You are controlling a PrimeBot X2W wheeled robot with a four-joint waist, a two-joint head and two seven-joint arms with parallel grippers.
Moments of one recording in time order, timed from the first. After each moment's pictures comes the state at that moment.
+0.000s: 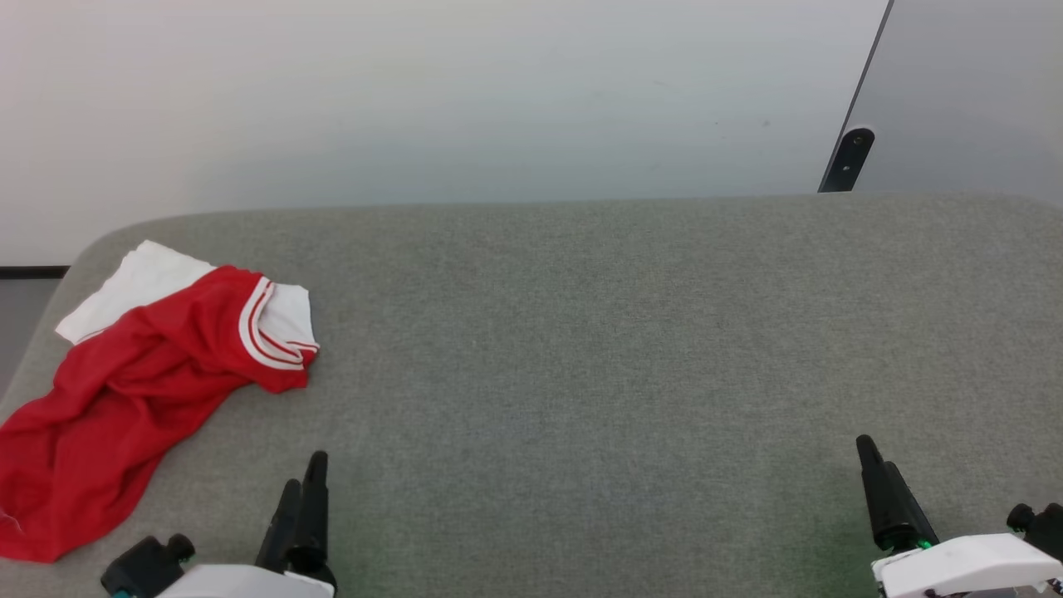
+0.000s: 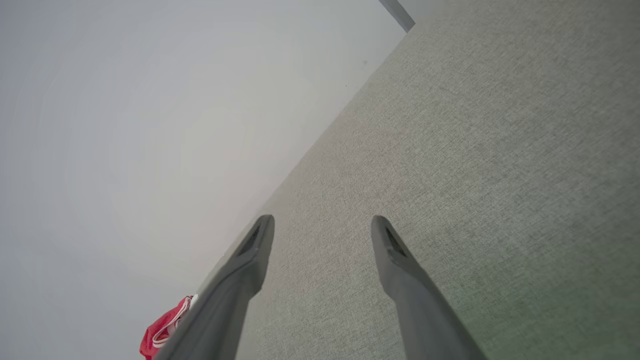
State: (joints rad) left arm 0.01 0.06 0.08 0.19 -1.01 -0.12 -0.04; right arm -0.05 -0.09 0.00 0.27 1.05 0.13 -0.03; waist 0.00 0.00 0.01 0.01
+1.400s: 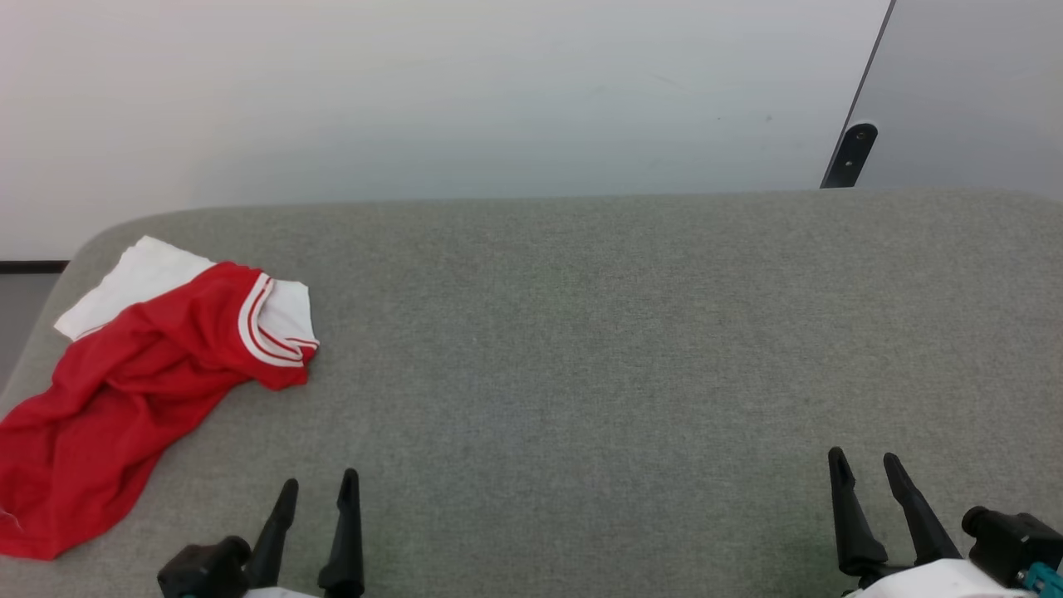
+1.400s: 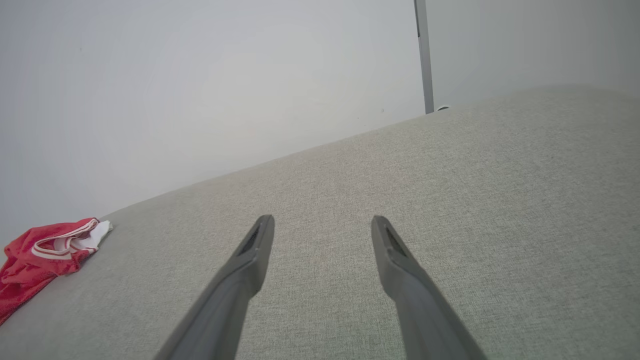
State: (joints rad) left arm 0.09 0.10 -0.03 0.07 -0.44 -0.03 -0.16; right arm 0.02 -0.05 0.00 0.17 0.41 0.13 -0.16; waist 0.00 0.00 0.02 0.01
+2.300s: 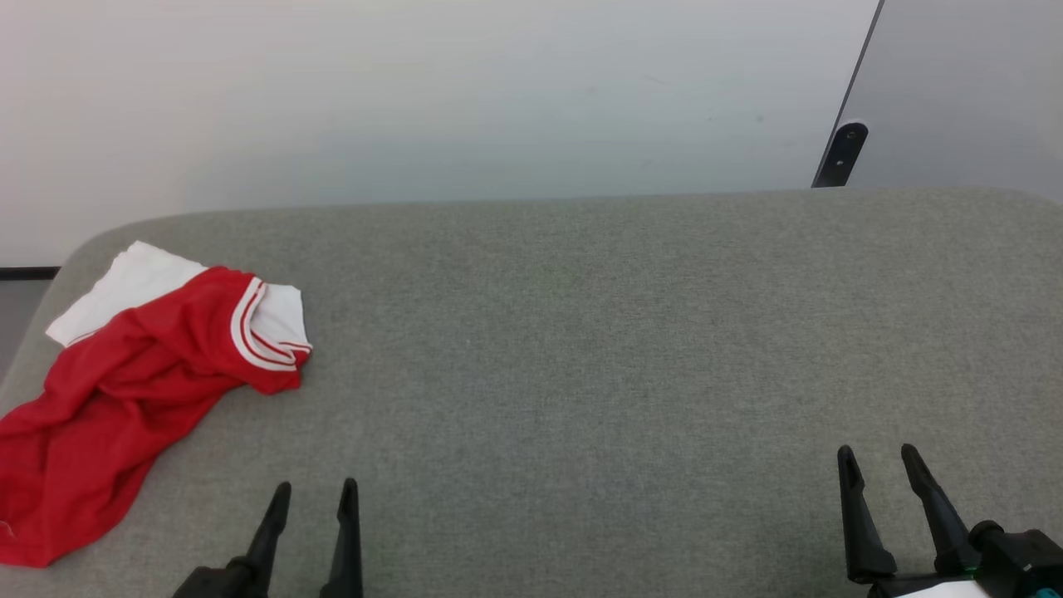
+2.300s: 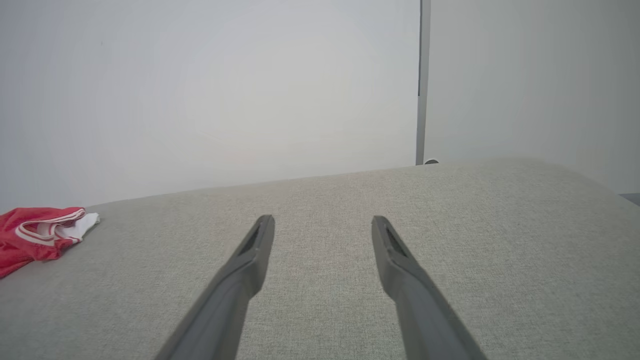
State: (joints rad) left arm 0.14 0.08 -0.01 0.02 -0.25 -0.05 -0.22; right arm 0.08 -0.05 0.00 0.04 0.24 0.13 -0.22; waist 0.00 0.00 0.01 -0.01
